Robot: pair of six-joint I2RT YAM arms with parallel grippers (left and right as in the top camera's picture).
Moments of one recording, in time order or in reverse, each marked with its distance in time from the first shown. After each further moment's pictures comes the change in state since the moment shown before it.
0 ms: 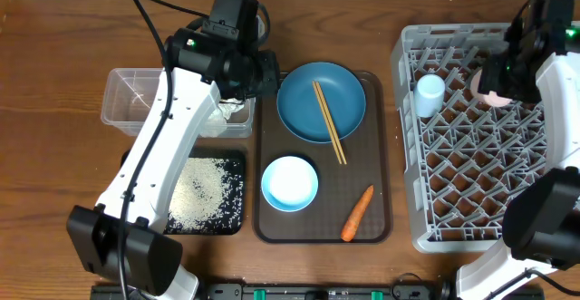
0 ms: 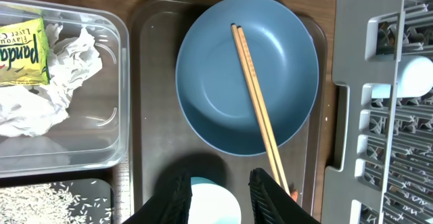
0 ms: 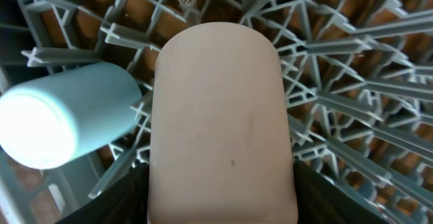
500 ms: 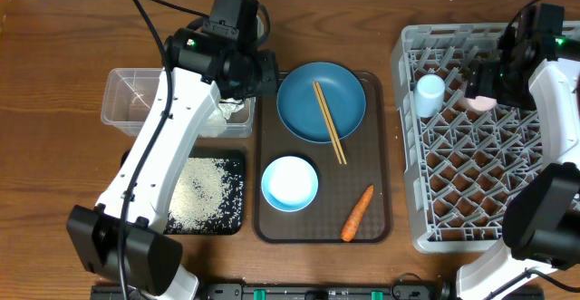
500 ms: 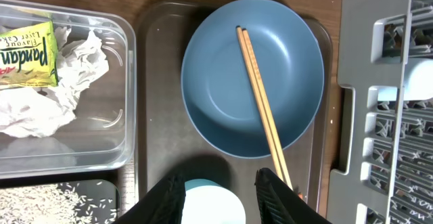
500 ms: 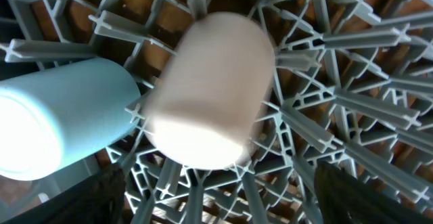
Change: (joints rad) left arm 0.000 0.000 0.000 0.000 -0.023 0.002; right arm 0.000 0.000 -0.074 0.060 -0.018 0.008
